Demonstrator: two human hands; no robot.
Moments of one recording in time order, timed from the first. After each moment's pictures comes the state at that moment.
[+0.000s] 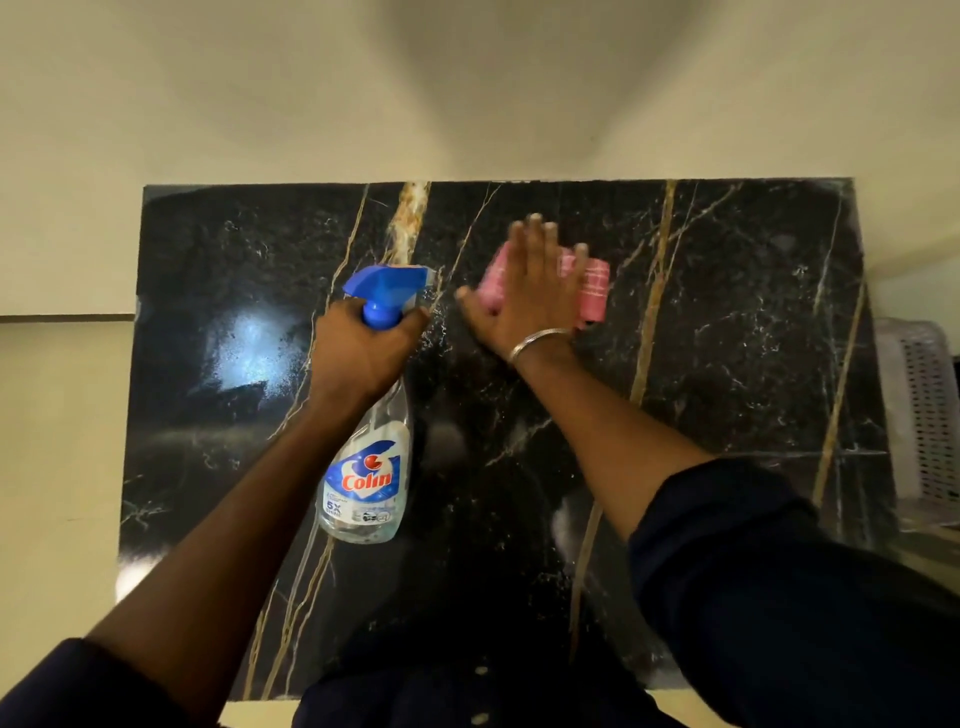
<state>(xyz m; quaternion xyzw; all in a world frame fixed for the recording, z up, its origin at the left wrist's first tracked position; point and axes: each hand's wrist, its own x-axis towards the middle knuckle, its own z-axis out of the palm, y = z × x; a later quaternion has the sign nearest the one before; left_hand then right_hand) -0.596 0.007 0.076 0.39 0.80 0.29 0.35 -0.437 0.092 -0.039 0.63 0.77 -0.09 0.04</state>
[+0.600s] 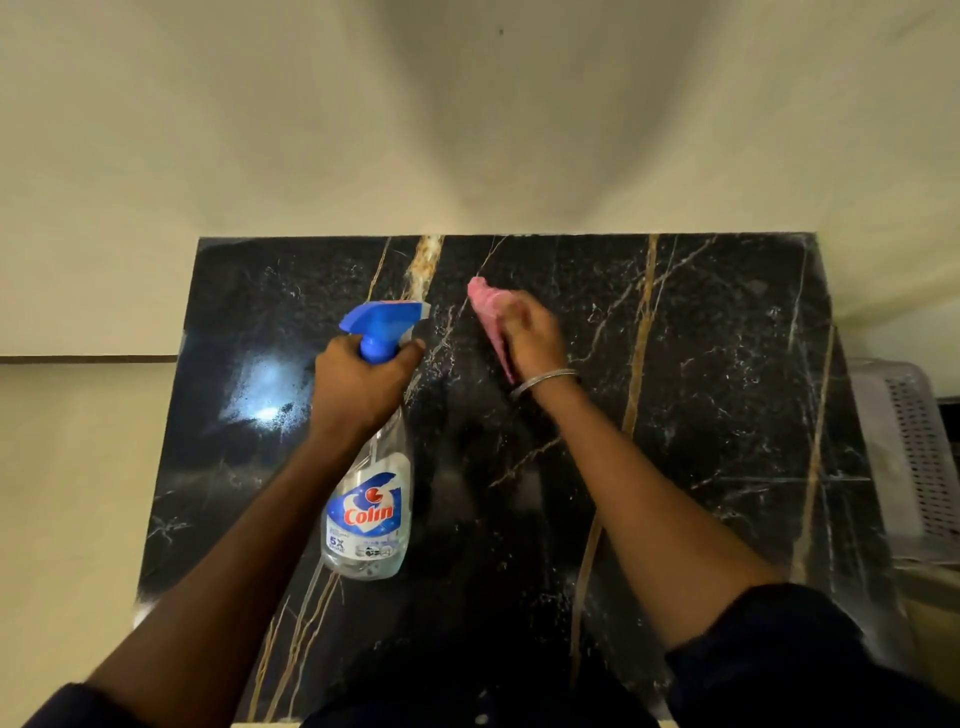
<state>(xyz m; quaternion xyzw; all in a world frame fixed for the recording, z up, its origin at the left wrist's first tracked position) -0.601 -0.016 0.106 0.38 0.80 0.32 0.34 -0.439 0.066 0.023 0.55 0.46 -0.59 -0.38</state>
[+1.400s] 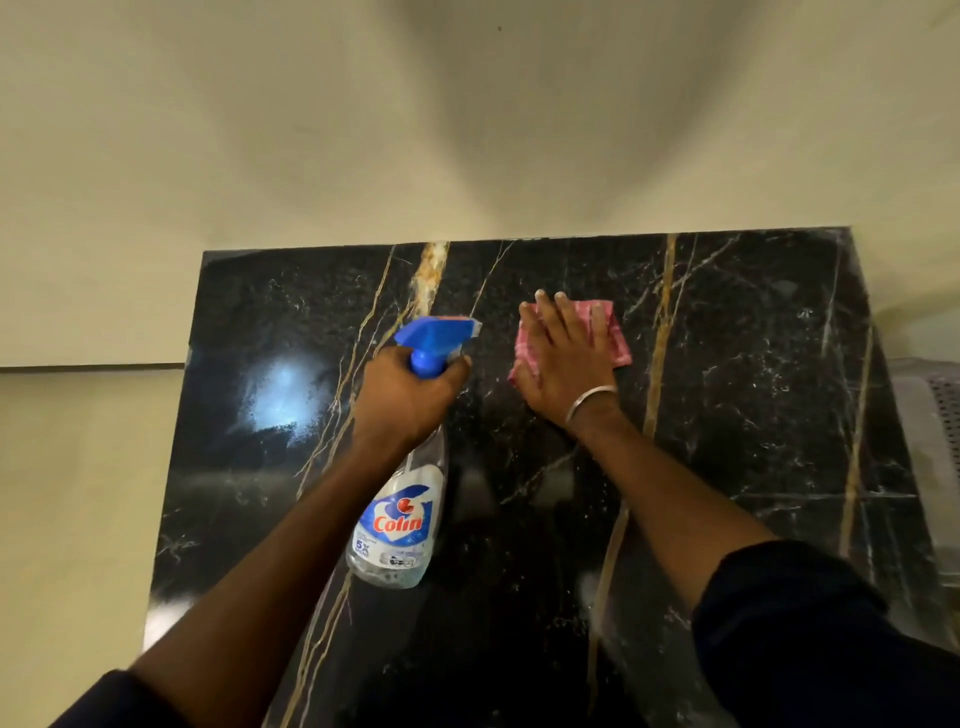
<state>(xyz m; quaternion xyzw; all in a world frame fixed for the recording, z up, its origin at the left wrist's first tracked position) -0.578 0.003 0.083 0.42 0.77 0.29 0.37 -0.390 0.079 -0.045 0.53 0.84 -0.07 0.06</state>
